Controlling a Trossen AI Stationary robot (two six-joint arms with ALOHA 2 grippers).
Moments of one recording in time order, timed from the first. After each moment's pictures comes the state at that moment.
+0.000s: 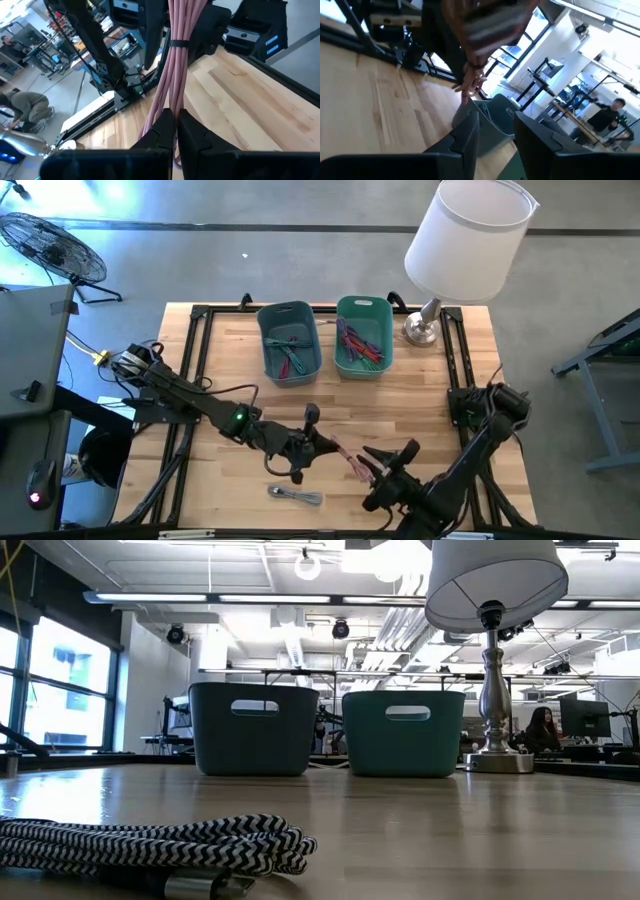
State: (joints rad) left arm -0.47 1.60 1.21 0.12 -0.38 0.45; right arm 0.89 1.93 1.54 -1.01 1.54 0.81
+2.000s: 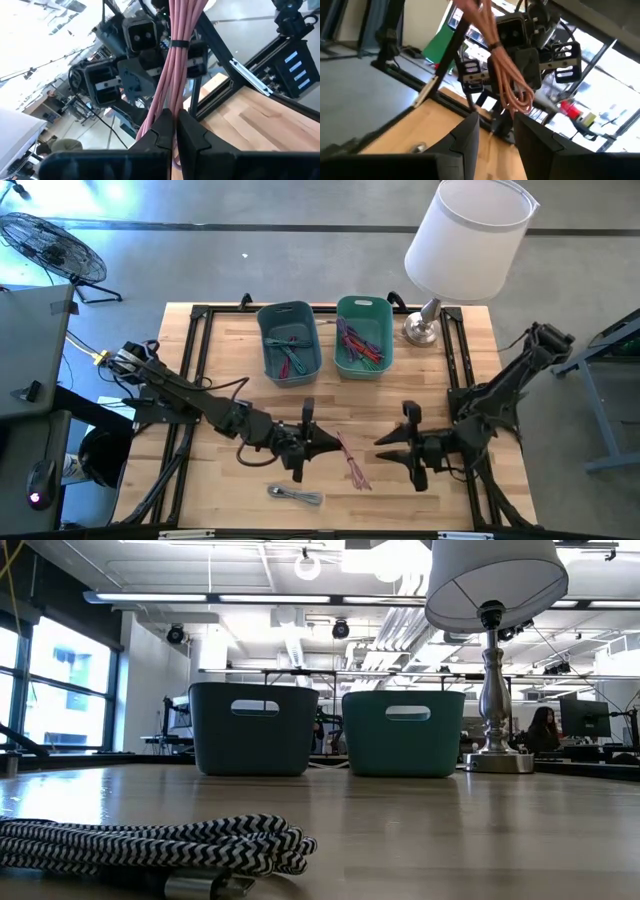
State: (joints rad) left arm -0.46 1.56 1.21 0.35 -0.35 0.68; right arm 0.75 1.17 0.74 0.47 0.62 -0.49
